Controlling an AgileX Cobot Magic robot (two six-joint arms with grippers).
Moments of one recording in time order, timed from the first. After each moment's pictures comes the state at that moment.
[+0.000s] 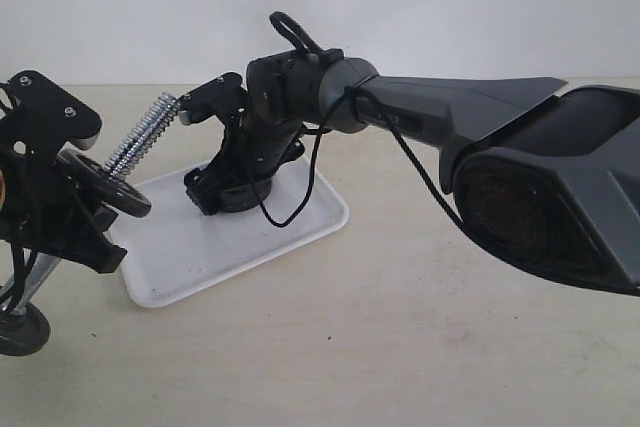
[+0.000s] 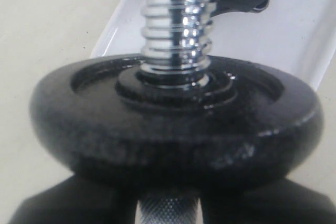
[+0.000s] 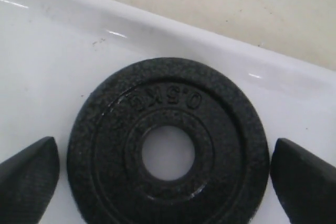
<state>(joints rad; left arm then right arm) -0.31 1.42 -0.62 0.61 0.16 -0.28 0.68 2.54 -2.15 0.11 0.72 -0.22</state>
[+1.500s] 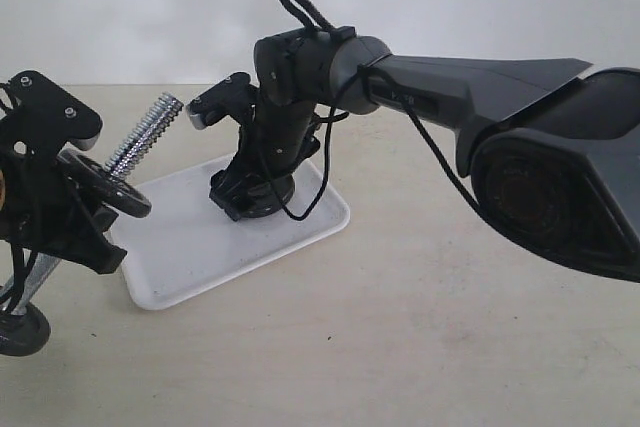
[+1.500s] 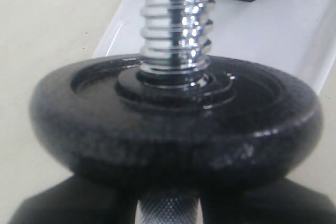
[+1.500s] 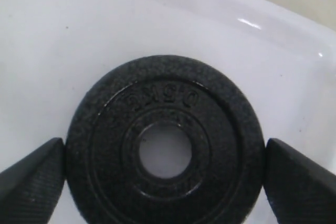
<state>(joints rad) -0.31 1.42 -0.62 0.61 0.16 -0.27 0.66 2.49 -2.14 0.07 0.88 -0.29</state>
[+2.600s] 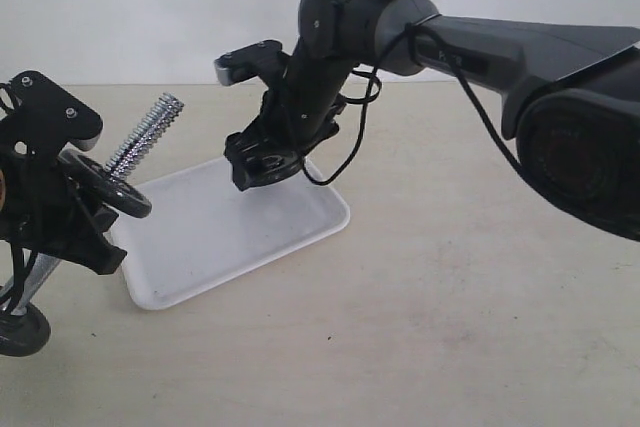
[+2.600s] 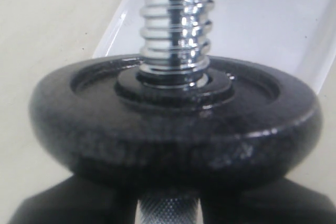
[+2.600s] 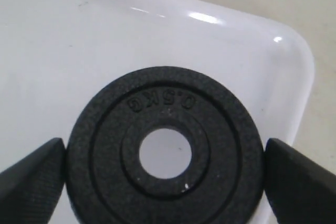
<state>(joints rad) -0.31 1.42 -0.62 0.60 0.15 -0.26 0.57 2.44 -2.14 0.27 0.93 -0.35</state>
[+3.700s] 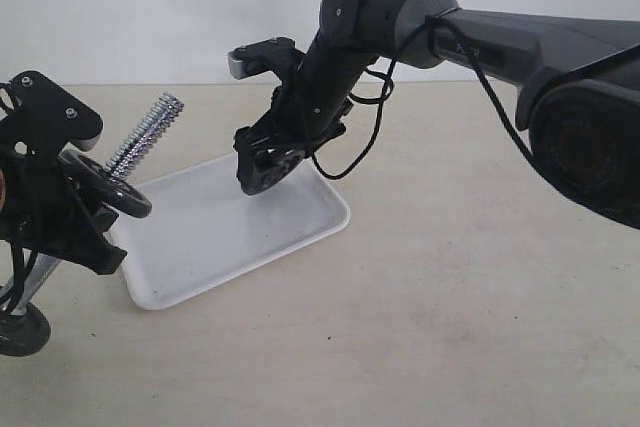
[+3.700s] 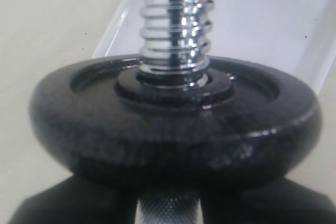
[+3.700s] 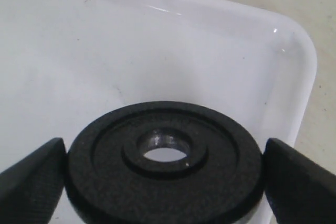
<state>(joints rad) -0.31 1.42 -0.62 0.60 0.15 -0.26 0.53 2.44 -2.14 0.37 0.97 -0.43</state>
